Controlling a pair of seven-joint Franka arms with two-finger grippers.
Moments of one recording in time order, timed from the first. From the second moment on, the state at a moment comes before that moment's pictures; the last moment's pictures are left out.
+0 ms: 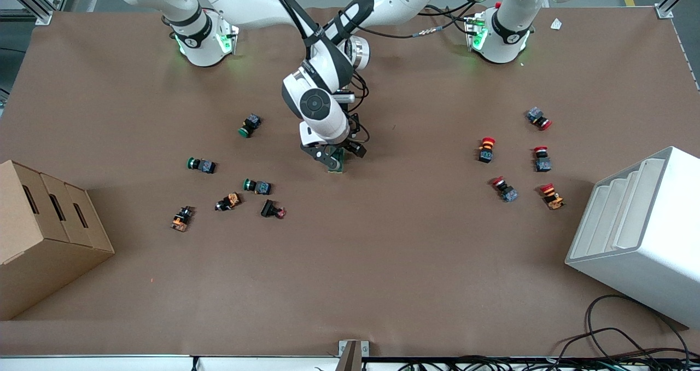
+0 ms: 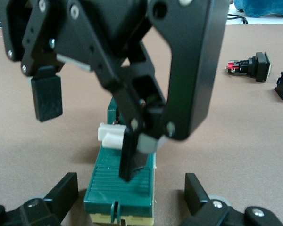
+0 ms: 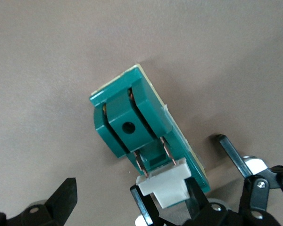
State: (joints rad) left arm -1.00 0.87 -0.30 -1.78 1.73 2.01 -2.52; right arm 0.84 0.60 -0.01 -1.82 0.36 2.43 1.18
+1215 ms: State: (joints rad) left arm -1.00 0.87 -0.30 -1.77 1.73 2.01 -2.52; right arm 0.75 0.66 -0.02 -1.69 0.36 2.45 1.14
